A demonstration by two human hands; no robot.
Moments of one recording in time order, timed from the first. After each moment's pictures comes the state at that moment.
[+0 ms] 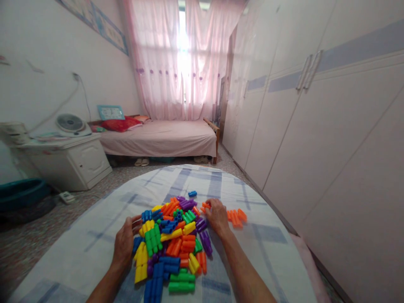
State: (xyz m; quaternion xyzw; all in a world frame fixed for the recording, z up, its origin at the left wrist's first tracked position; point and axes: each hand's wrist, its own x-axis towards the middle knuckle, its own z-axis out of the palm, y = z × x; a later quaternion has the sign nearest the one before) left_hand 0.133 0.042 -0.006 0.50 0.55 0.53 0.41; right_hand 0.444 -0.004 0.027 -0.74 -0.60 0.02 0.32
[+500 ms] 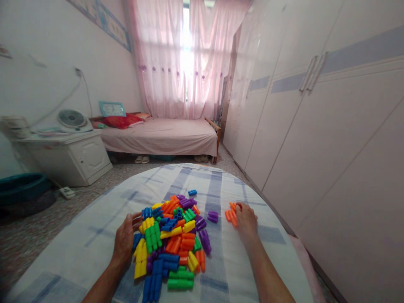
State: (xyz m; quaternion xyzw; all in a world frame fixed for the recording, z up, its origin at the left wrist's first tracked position) left_hand 0.132 0.042 -0.007 0.51 0.54 0.53 0.40; right_hand 0.535 -0.041 0.012 -0.85 -0.43 -0.03 0.31
